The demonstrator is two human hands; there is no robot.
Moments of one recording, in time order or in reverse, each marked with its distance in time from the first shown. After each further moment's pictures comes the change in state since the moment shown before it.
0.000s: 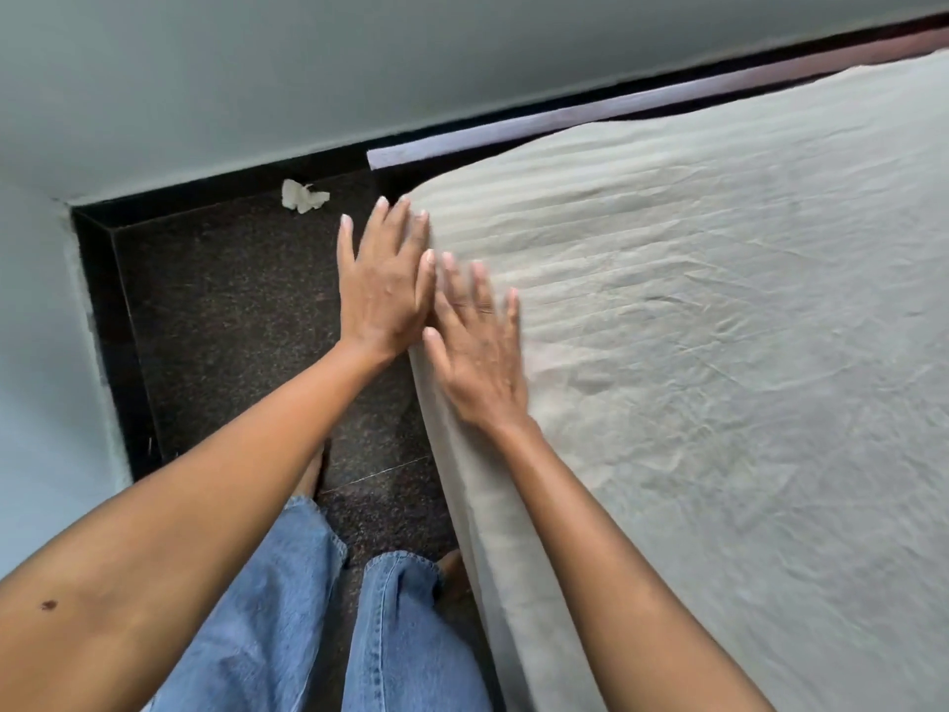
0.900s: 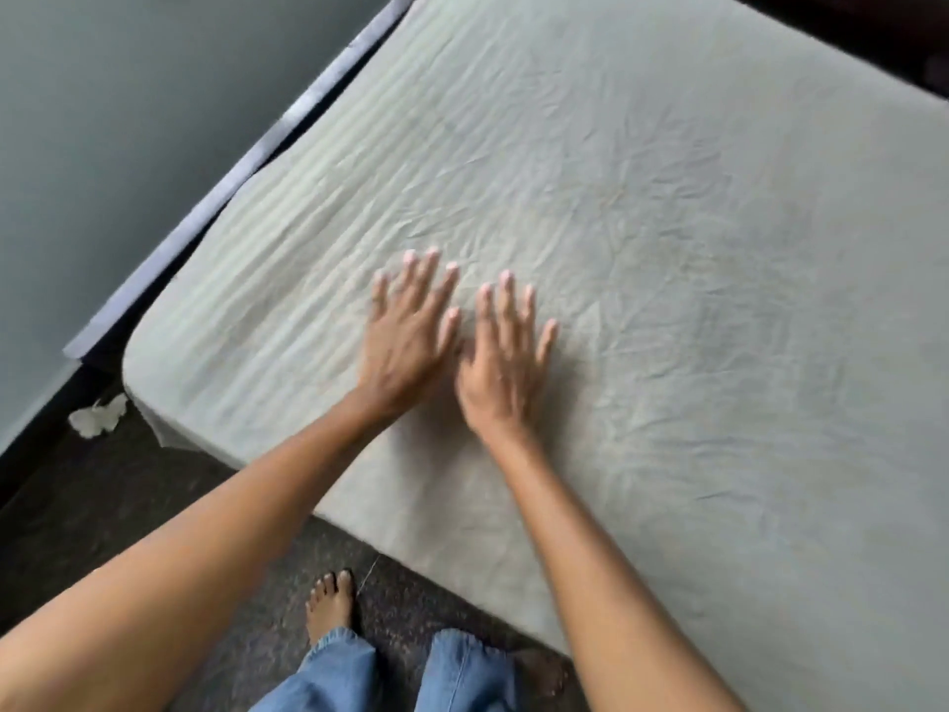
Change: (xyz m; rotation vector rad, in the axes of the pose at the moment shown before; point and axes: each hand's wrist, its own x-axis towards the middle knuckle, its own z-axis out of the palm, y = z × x) left_hand -0.011 0.192 0.025 -0.133 -0.357 0.748; right_hand -0.103 0.103 -0.036 0.097 0.482 0.938
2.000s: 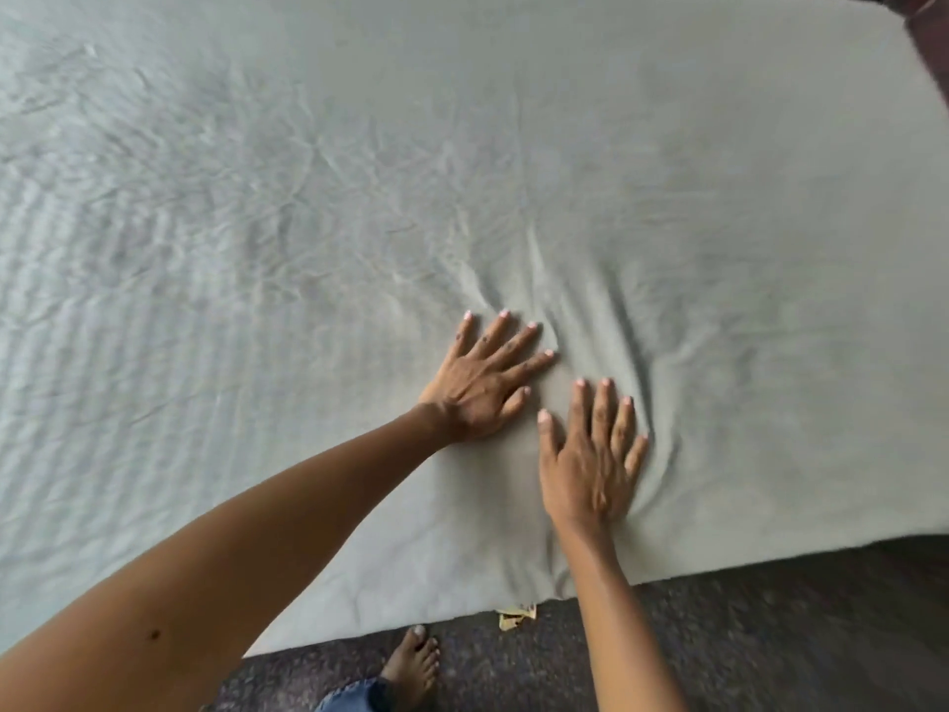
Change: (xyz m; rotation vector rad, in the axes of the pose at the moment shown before) left_hand -0.115 0.531 0.272 0.104 -0.363 1.033; right_hand -0.324 0.497 -0.198 -0.411 0.172 0.865
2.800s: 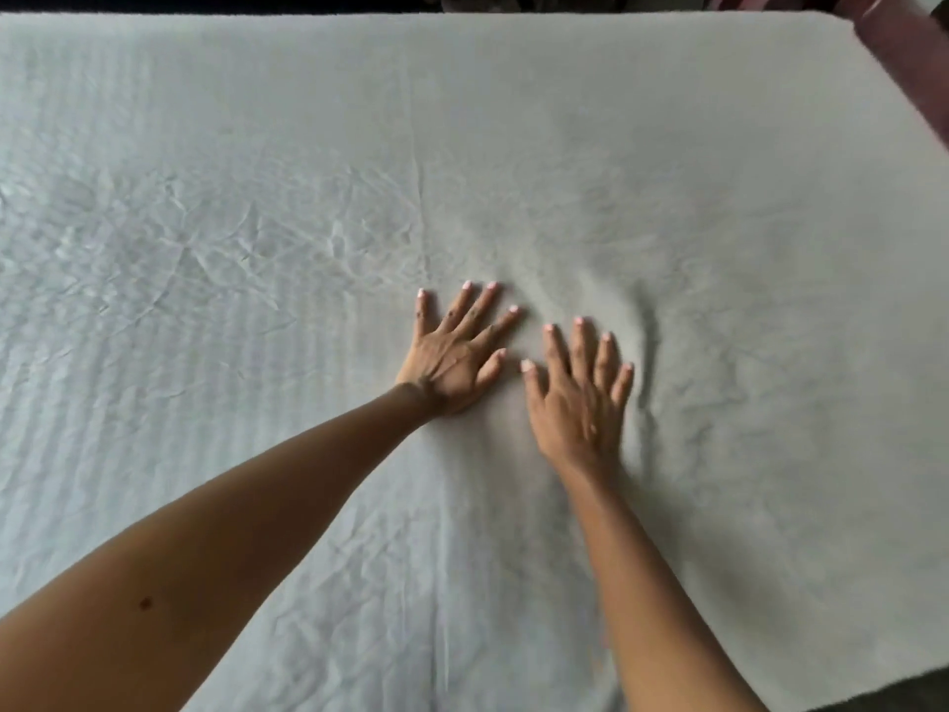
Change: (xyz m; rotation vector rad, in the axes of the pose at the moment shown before) left_hand 0.171 -0.018 -0.004 0.066 0.046 -0.157; right_hand 0.201 0.043 0.032 0.101 0.041 -0.115
